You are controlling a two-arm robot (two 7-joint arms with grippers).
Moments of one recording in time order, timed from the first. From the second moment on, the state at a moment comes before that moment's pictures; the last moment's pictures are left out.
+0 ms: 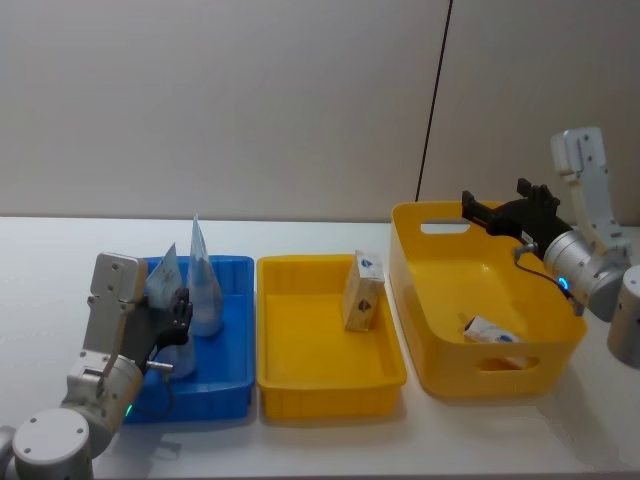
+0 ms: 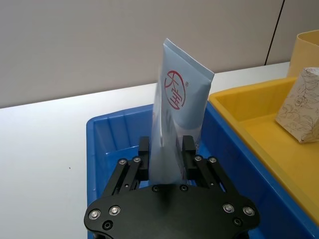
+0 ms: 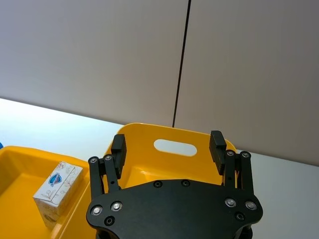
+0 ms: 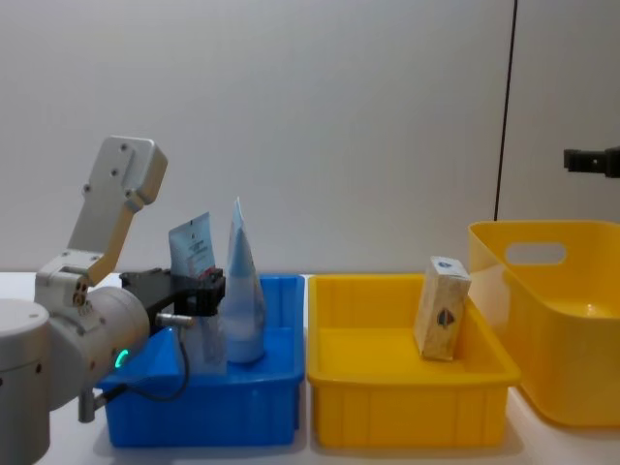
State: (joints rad) left arm -0.49 0.10 0.32 -1.03 -0.16 -0.07 -0.06; right arm 0.69 0.24 -0.11 -0.97 0.14 0.10 0.30
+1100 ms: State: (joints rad) left arm -0.49 0.10 0.32 -1.03 -0.16 -0.07 -0.06; right arm 0.69 0.24 -0.11 -0.97 0.14 0.10 0.30
